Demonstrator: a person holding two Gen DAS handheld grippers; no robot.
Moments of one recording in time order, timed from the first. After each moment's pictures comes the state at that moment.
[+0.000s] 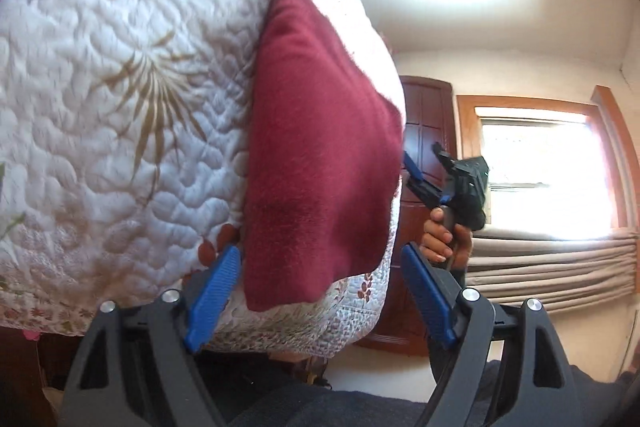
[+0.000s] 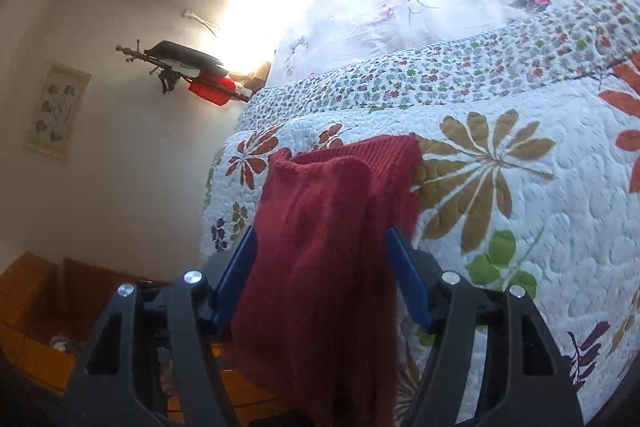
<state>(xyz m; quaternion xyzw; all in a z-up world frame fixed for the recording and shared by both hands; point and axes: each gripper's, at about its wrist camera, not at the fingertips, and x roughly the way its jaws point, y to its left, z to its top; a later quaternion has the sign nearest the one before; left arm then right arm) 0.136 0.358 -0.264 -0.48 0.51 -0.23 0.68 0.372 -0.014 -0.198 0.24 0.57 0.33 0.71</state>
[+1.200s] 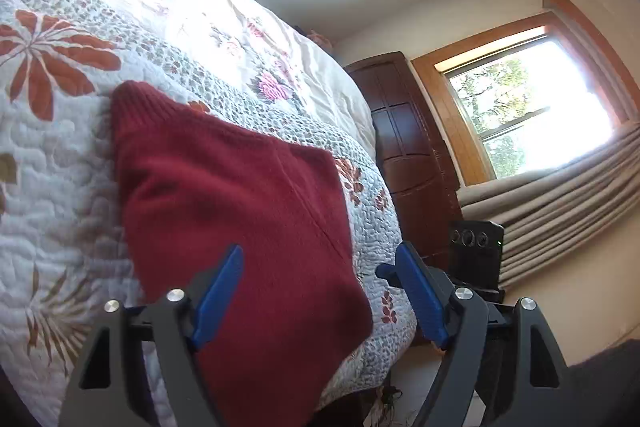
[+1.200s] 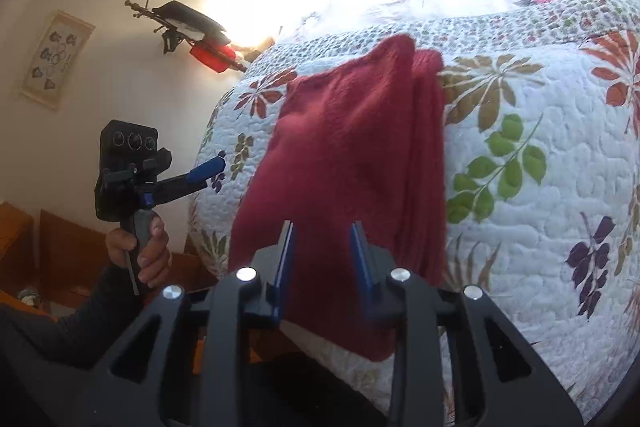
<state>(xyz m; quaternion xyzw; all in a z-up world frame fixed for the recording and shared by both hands) 0.224 0.300 -0.187 -0.35 0.47 -0.32 0.75 0.254 -0.024 -0.199 0.18 0.57 0.36 0.71</state>
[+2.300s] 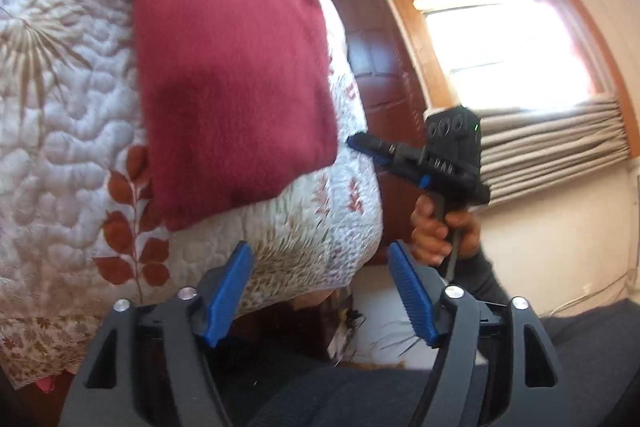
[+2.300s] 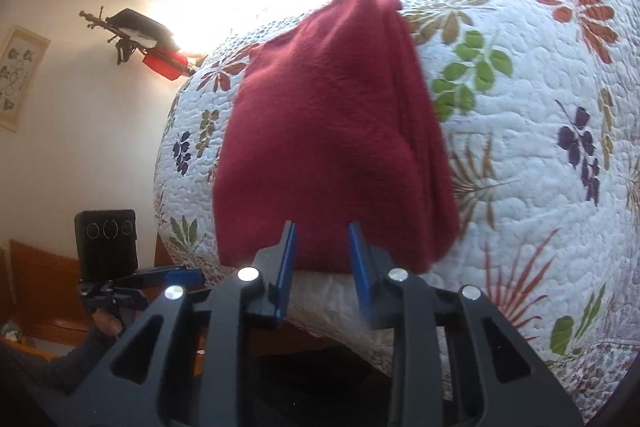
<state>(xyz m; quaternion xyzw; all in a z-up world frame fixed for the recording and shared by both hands) 0.114 0.285 -0.235 -0.38 0.51 -0.38 0.67 0.197 0.008 -0.214 0.17 0.59 0.26 0.74</state>
